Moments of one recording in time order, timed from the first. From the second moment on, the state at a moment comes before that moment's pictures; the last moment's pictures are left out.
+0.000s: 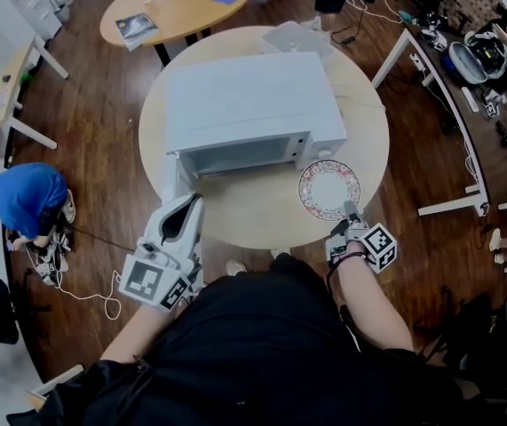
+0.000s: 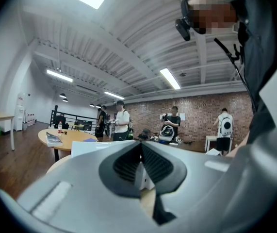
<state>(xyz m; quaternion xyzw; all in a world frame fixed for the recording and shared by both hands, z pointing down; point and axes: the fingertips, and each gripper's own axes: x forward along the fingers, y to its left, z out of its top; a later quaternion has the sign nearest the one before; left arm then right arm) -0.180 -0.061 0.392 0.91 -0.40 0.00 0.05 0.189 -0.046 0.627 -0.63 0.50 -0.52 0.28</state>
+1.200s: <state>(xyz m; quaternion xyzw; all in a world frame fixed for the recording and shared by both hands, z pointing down) -0.199 -0.054 0.398 0.90 -0.43 -0.02 0.07 0.145 -0.061 0.624 -0.58 0.53 -0.56 0.27</state>
